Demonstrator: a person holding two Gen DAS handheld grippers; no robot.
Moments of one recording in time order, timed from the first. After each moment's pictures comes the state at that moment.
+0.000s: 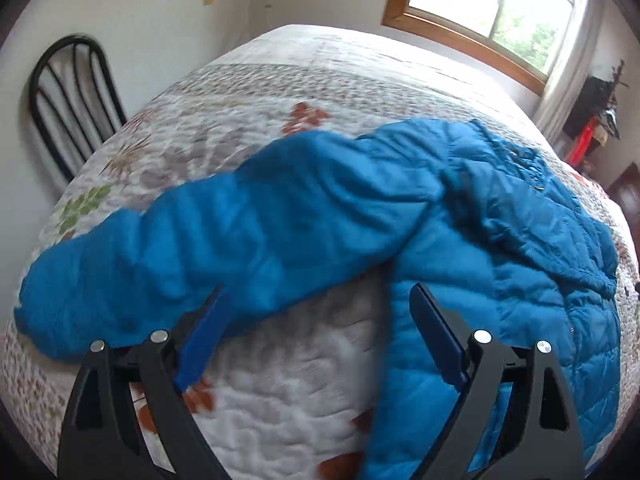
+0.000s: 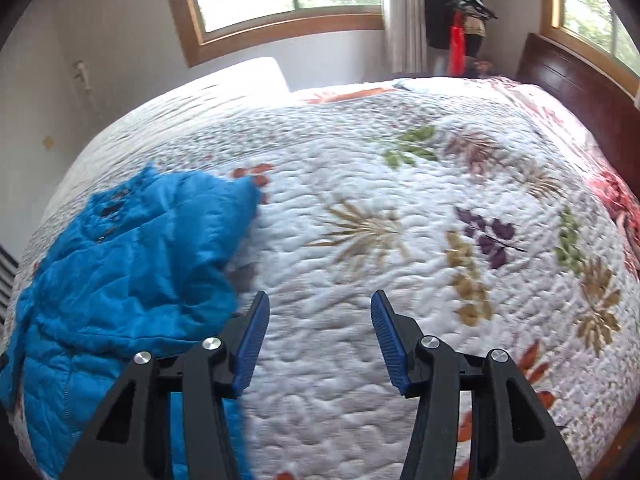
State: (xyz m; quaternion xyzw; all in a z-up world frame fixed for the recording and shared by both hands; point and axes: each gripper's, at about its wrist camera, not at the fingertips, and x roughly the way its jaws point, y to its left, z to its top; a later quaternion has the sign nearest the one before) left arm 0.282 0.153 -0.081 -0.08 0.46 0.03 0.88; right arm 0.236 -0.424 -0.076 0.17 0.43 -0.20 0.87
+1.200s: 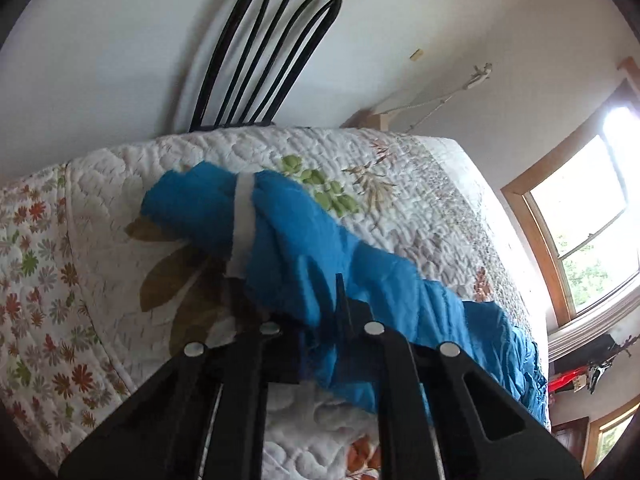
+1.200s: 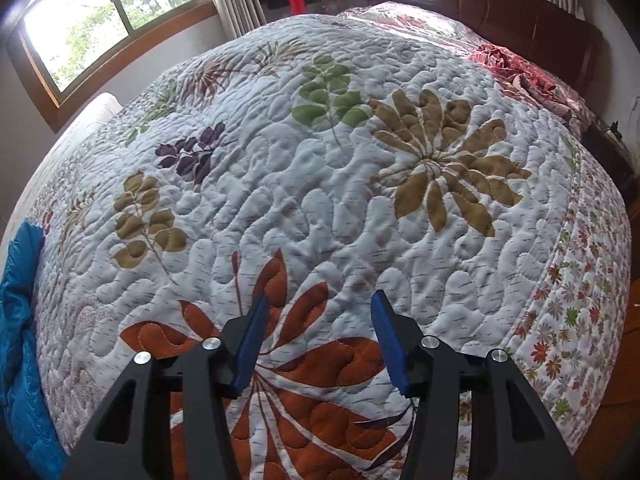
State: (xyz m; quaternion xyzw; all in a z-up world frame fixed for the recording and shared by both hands) left arm 0.209 0.373 -0.096 -0.38 0.30 0.19 0.85; right arm 0.102 -0.558 -0.164 0.29 0.43 -0.37 0.77
